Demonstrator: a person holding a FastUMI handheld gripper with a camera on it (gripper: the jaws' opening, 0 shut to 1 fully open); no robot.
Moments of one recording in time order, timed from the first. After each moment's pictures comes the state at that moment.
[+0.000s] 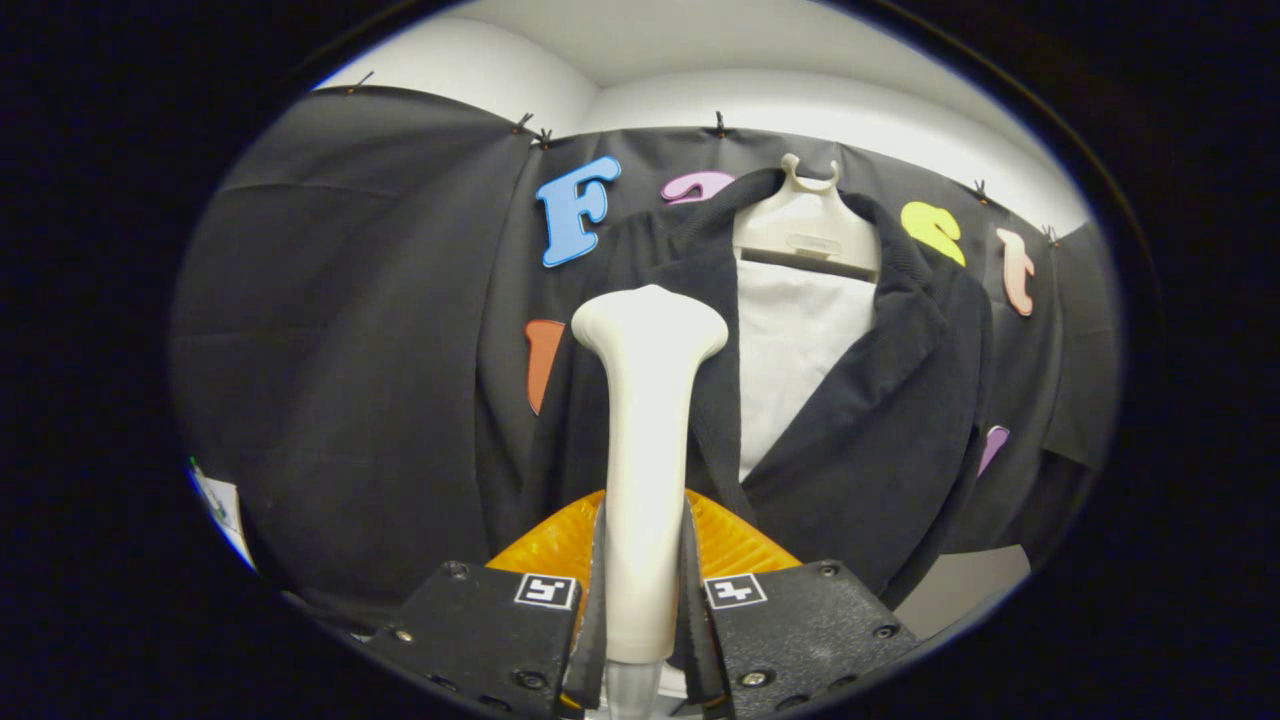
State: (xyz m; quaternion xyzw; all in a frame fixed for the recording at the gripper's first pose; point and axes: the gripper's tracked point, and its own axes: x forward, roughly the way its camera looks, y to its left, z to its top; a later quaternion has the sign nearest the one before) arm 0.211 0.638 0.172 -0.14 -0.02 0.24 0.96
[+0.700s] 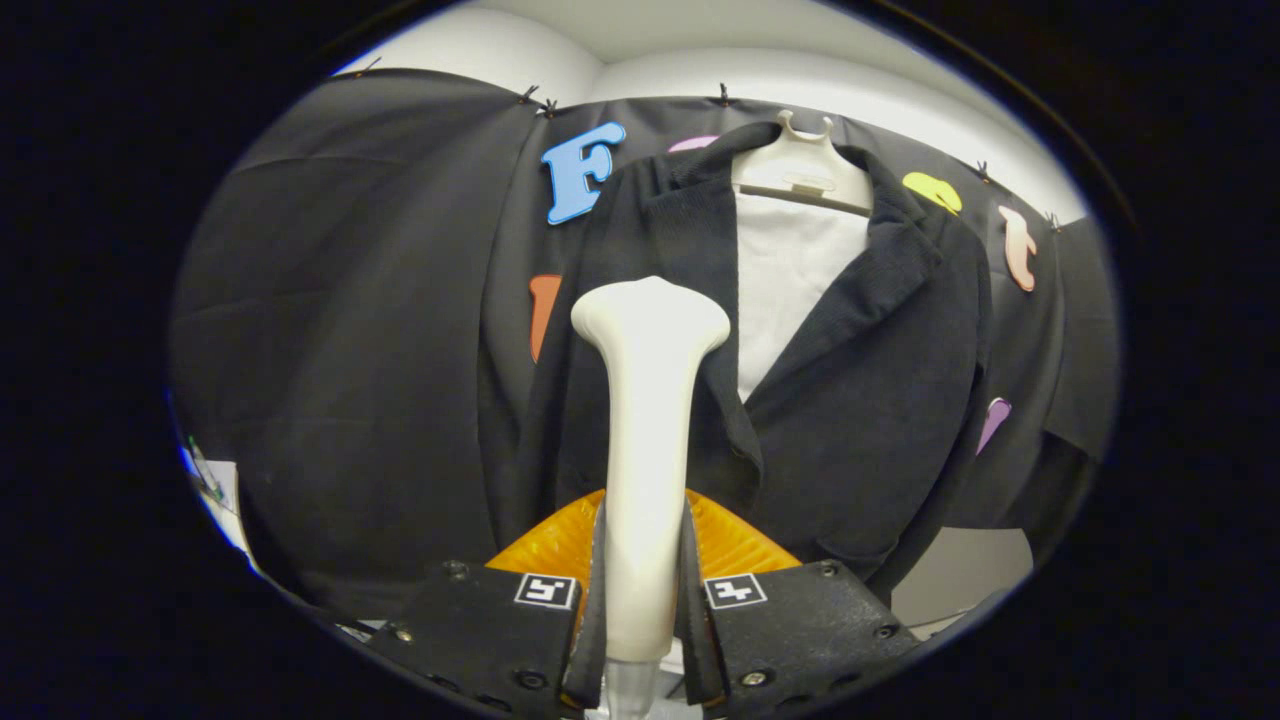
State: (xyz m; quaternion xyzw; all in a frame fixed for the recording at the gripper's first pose) arm 0.208 0.614 0.117 -0.16 0.02 0.24 0.96
